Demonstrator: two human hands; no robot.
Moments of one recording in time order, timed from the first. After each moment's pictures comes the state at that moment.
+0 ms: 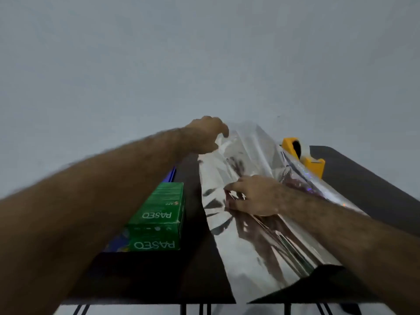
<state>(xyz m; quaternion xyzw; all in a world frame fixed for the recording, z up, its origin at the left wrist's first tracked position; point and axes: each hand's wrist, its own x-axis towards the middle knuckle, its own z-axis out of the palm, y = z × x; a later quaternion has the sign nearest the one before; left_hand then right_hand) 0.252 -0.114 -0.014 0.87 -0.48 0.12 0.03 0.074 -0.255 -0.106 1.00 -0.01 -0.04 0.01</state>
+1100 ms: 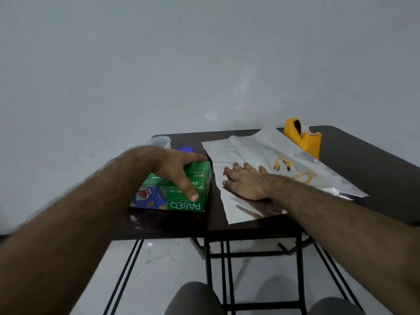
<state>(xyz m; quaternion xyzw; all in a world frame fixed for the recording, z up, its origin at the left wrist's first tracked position) 0.142 0.062 -0.028 0.88 -0.40 -0.25 0.02 0.045 -0.175 -0.130 0.99 -0.08 -0.08 -0.03</state>
